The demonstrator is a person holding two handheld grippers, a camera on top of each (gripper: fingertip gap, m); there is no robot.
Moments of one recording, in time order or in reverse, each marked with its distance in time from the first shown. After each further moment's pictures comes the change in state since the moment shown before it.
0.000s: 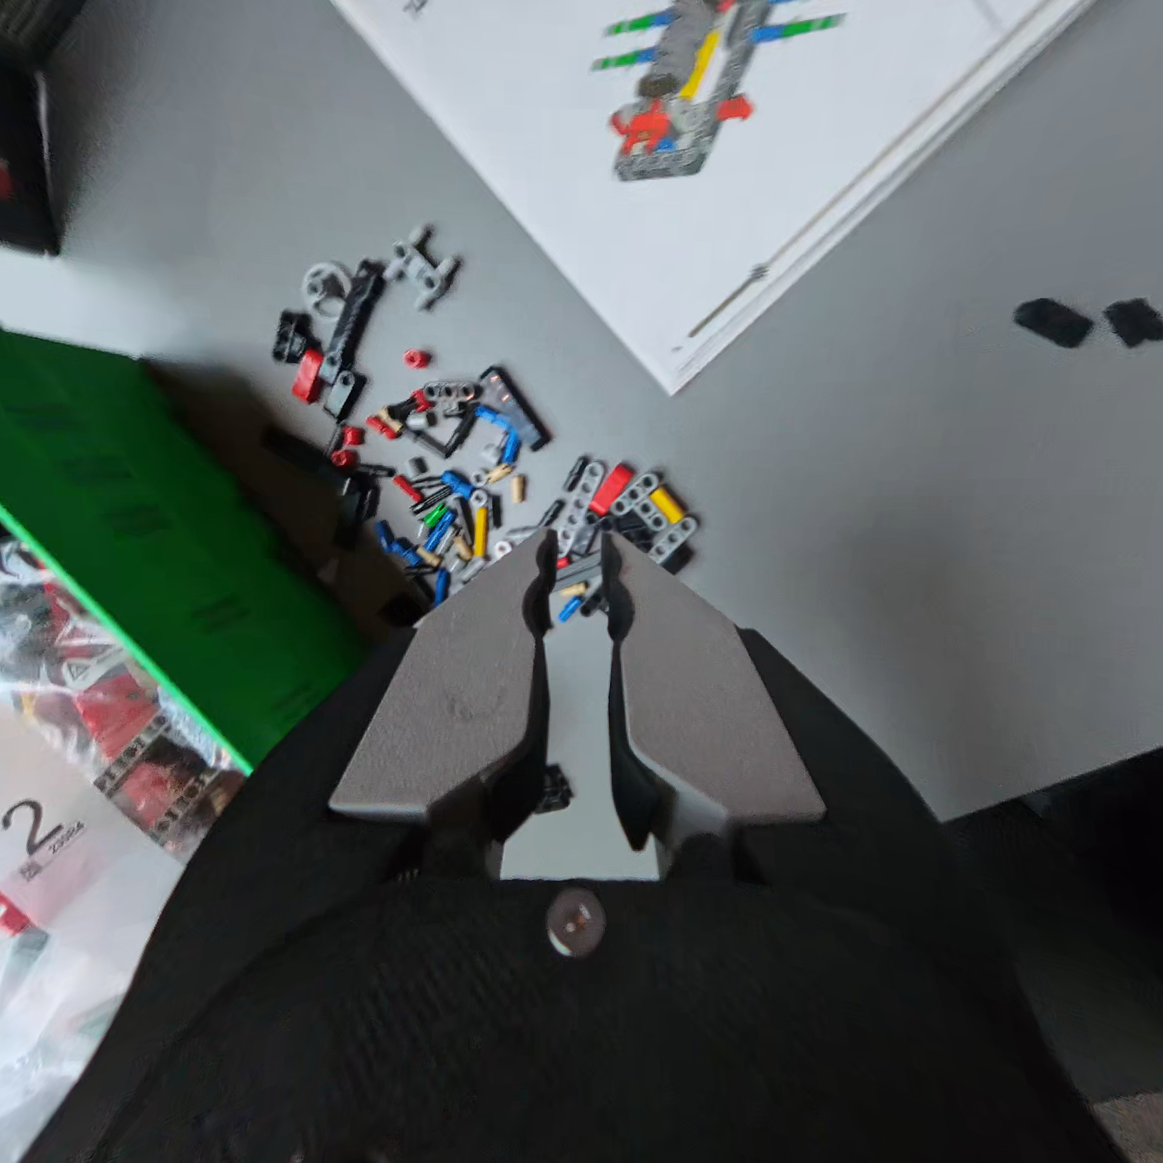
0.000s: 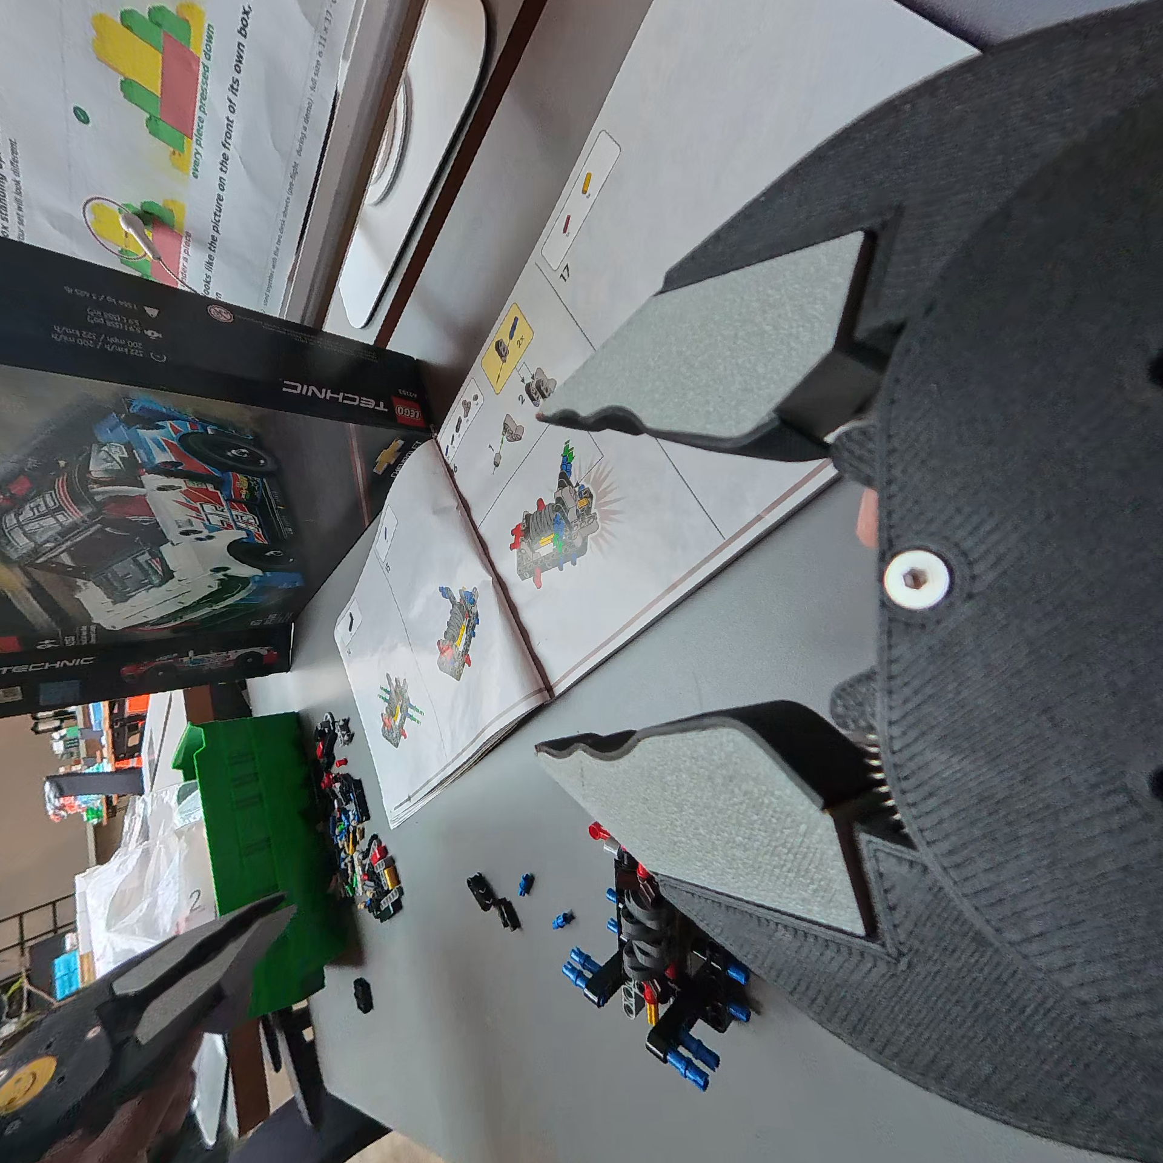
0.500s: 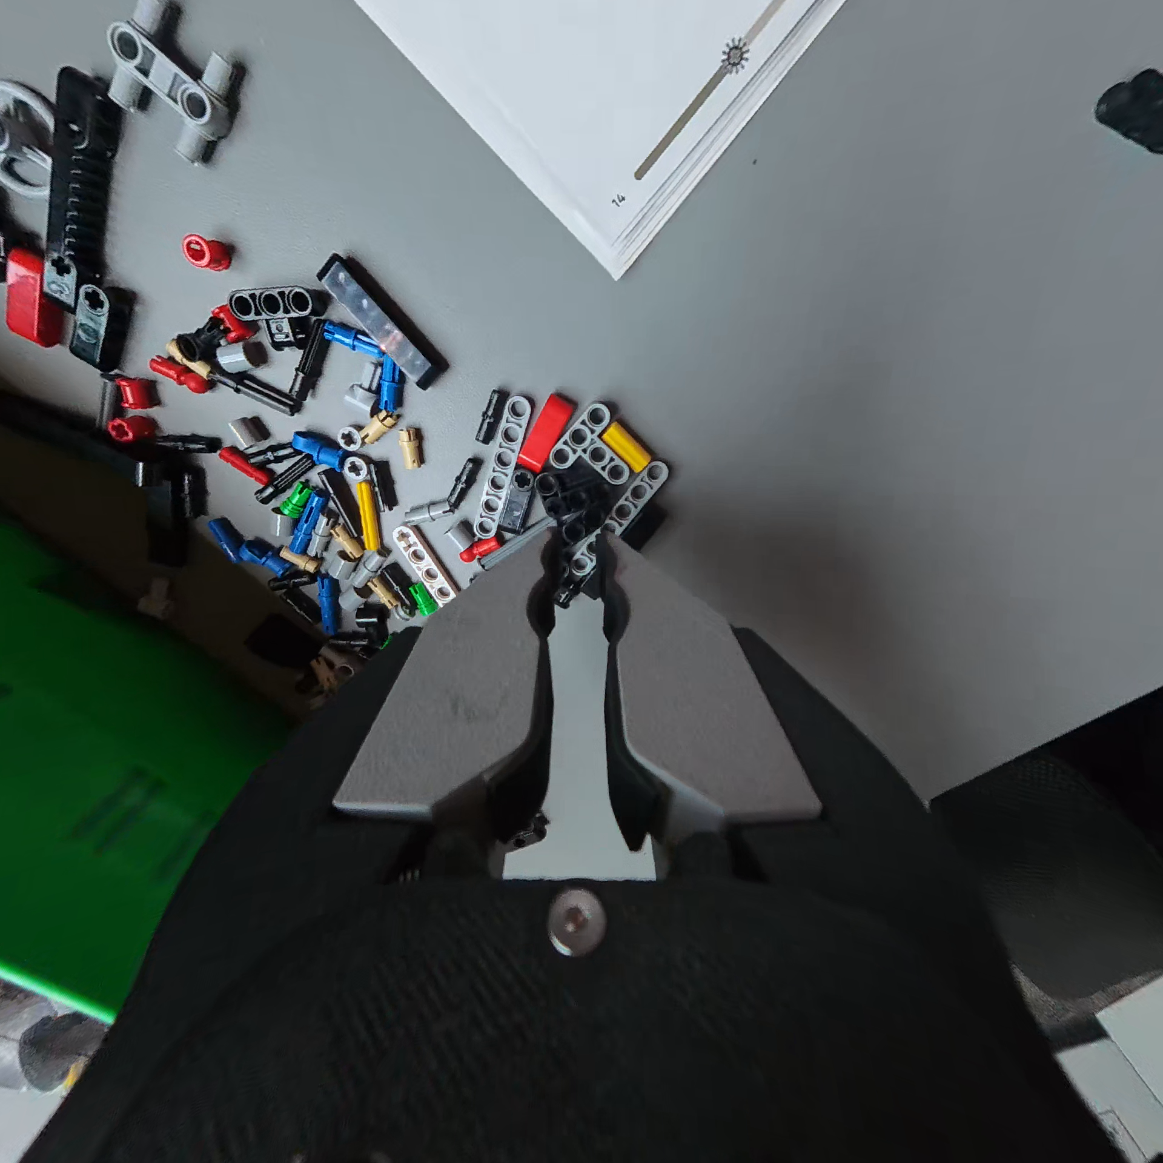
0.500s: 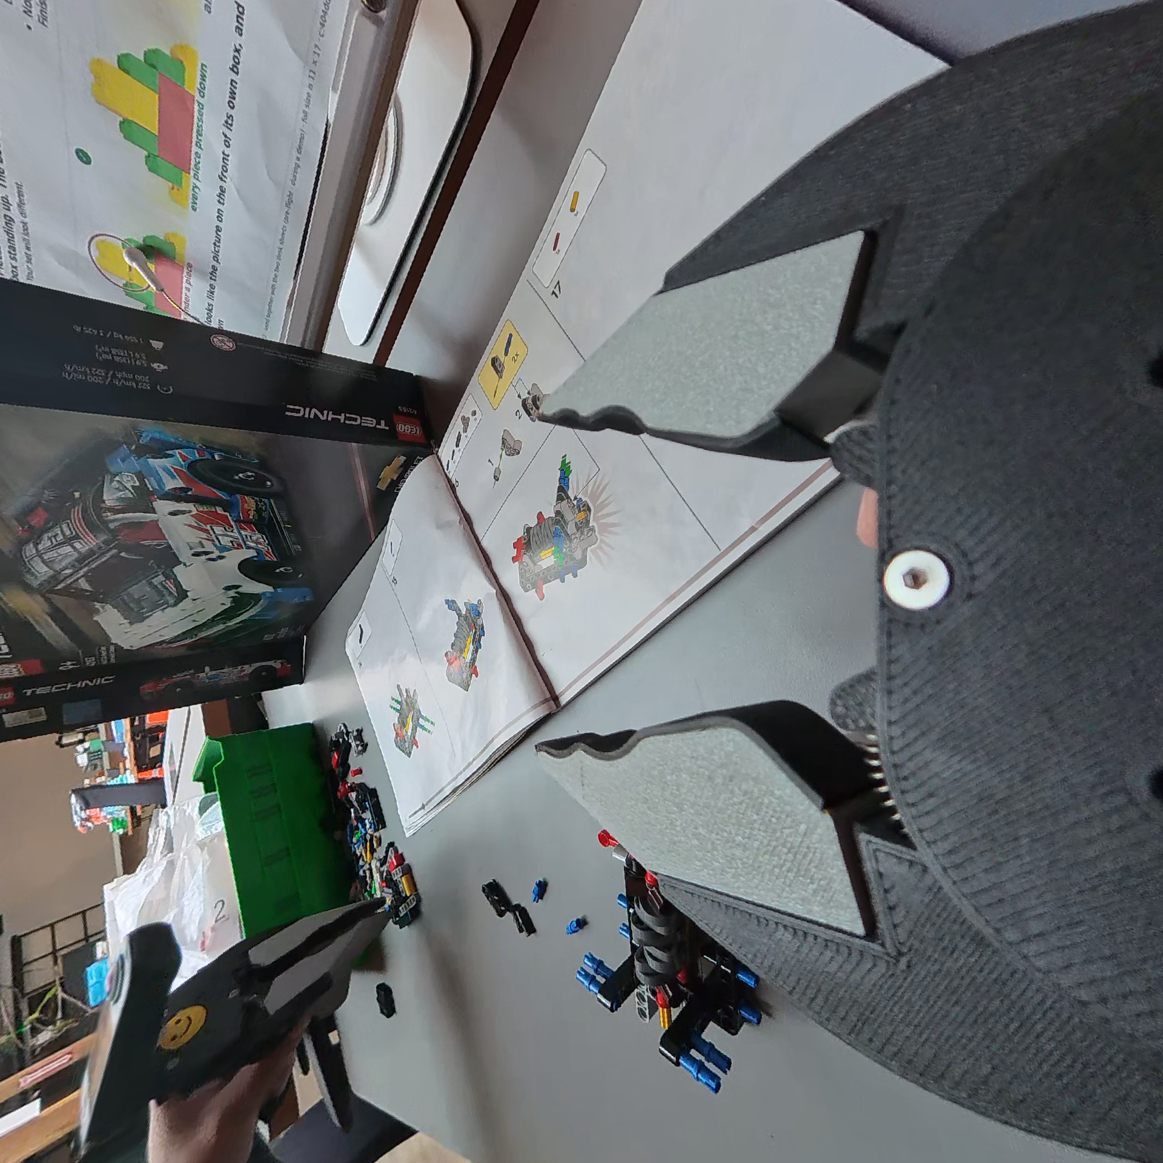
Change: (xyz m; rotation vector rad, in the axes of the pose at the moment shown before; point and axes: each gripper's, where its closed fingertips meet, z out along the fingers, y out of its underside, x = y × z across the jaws) left arm 0.021 0.040 0.047 -0.097 0.173 0.053; right arm 0.007 -0.001 -0.004 0.018 0.017 0.029
